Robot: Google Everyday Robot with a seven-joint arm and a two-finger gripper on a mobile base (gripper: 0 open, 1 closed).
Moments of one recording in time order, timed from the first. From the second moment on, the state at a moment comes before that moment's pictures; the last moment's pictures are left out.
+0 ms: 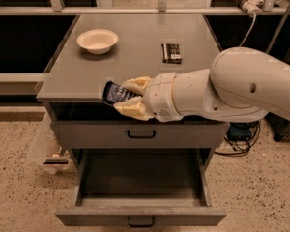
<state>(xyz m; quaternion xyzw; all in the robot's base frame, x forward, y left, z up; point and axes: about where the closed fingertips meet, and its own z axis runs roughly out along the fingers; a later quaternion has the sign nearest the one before) 0.494 0.039 0.882 -0.57 0.65 0.20 0.47</state>
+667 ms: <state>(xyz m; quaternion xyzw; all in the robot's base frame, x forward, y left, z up) 0.549 -0.009 0.874 -0.55 0.70 0.17 0.42</state>
